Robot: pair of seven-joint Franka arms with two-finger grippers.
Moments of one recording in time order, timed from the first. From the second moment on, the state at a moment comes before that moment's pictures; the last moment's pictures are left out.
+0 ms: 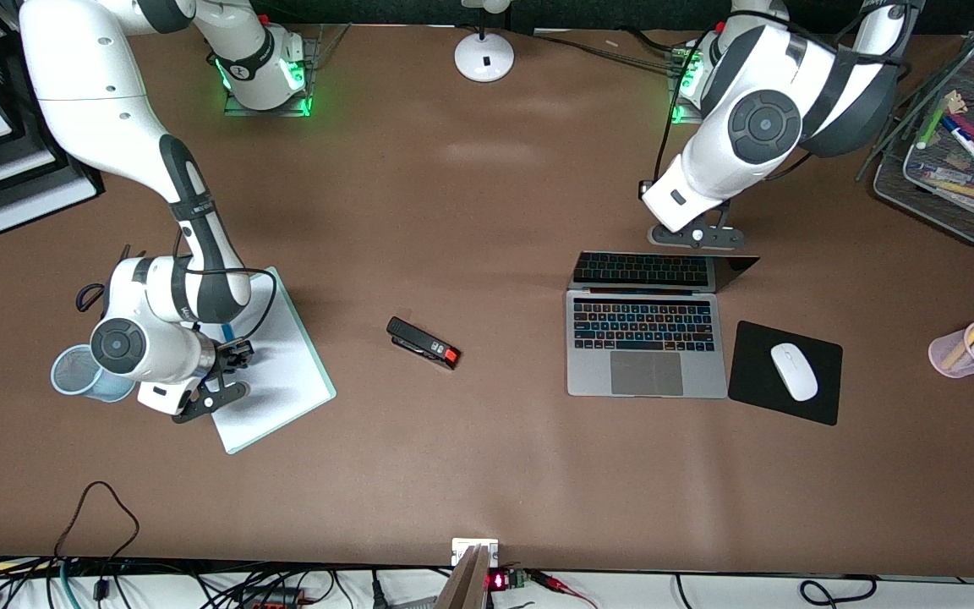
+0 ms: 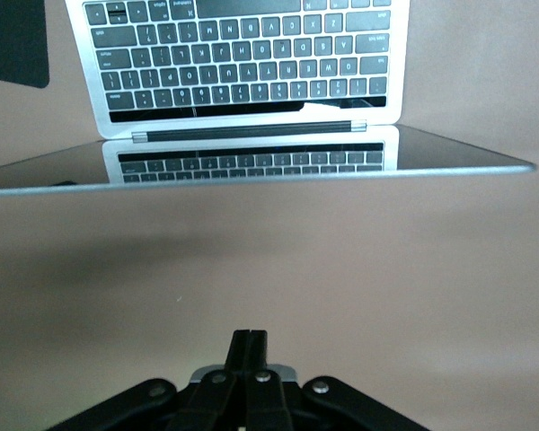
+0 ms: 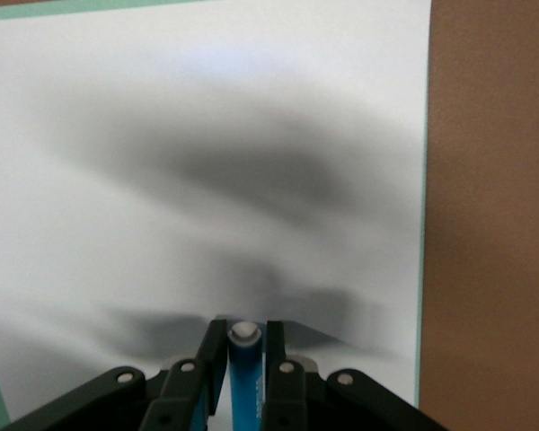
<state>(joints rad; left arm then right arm) -0.09 0.06 -0.34 -2.02 -0.09 1.83 -0.36 0.16 0.77 -0.10 -1.55 0.02 2.19 -0.37</state>
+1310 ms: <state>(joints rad) -0.02 0.33 -0.33 -1.91 0.10 2.22 -0.36 0.16 0.77 -0.10 -1.54 0.02 2.19 -0.40</state>
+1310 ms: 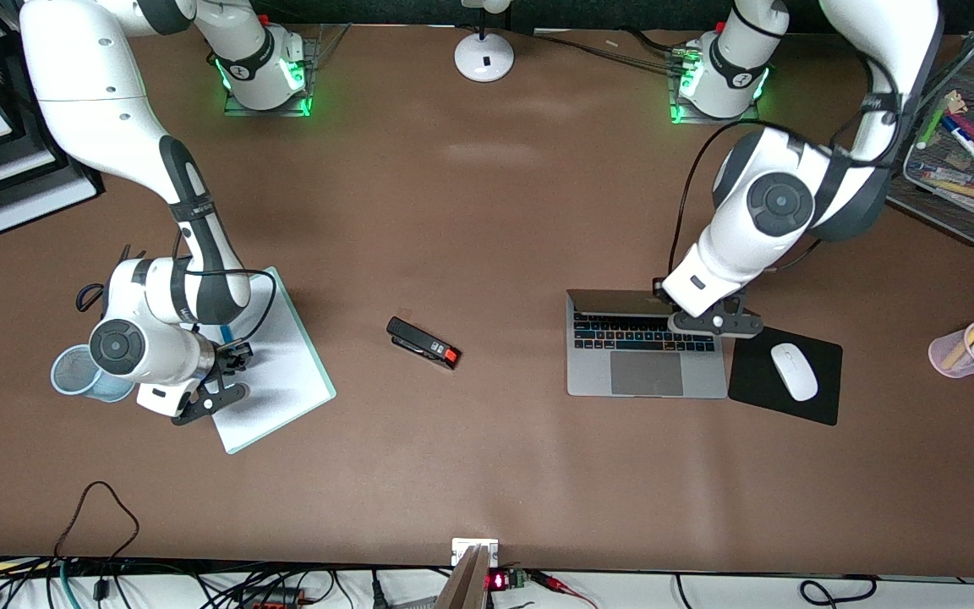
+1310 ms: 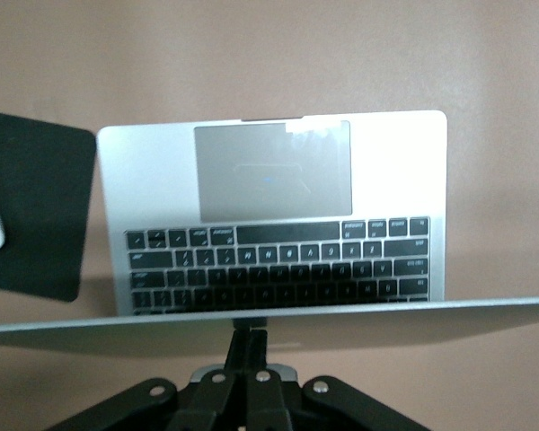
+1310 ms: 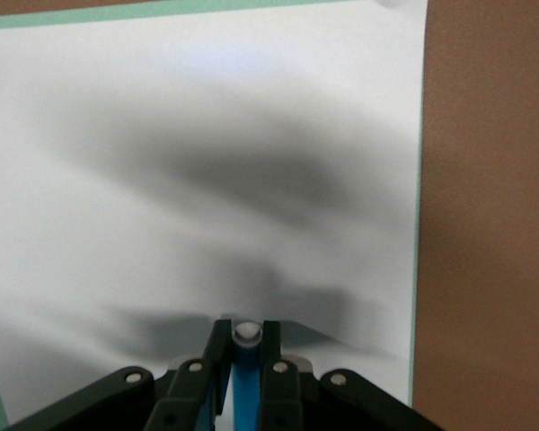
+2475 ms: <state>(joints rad) -0.02 0.46 -0.33 -1.89 0.15 2.38 -0.30 0.15 0.52 -0.07 -1.46 0.10 2.00 -0.72</state>
